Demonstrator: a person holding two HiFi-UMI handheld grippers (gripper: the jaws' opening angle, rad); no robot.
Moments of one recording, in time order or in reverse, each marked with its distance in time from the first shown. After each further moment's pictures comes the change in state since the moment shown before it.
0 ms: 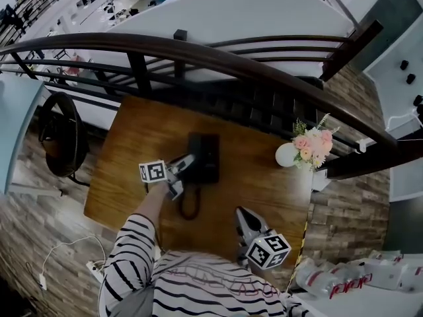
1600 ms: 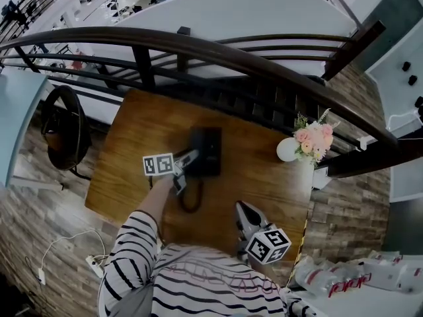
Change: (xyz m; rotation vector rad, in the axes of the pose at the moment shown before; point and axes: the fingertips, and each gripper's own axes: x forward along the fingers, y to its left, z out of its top) left arm -0.011 0.009 -0.015 0.068 0.071 0.257; right arm -0.008 0.013 -0.007 -0.011 -0.003 0.026
